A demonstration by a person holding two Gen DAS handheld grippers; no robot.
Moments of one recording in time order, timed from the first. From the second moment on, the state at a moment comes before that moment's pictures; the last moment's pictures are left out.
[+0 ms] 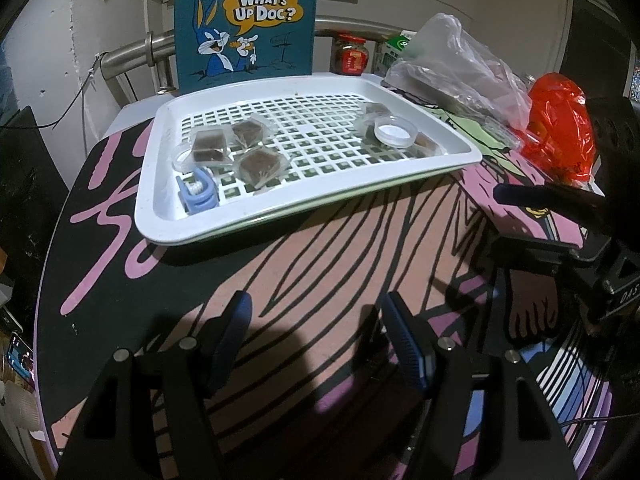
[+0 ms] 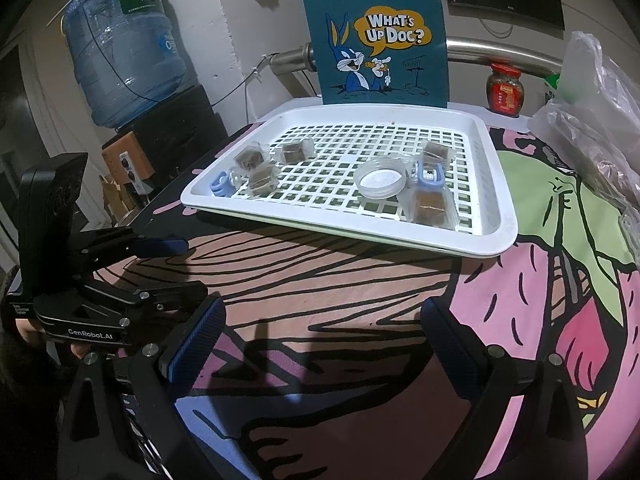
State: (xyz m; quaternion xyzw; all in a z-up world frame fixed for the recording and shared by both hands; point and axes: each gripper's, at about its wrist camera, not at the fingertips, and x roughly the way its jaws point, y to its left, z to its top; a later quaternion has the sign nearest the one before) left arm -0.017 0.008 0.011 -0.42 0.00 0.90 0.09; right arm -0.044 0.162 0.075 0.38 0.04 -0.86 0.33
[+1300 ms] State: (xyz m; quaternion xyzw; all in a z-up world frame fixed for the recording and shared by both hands) left arm -0.020 0.012 0.003 -0.44 0.03 0.90 0.06; right arm -0.057 0.157 0.052 0.43 0.06 -0.86 0.28
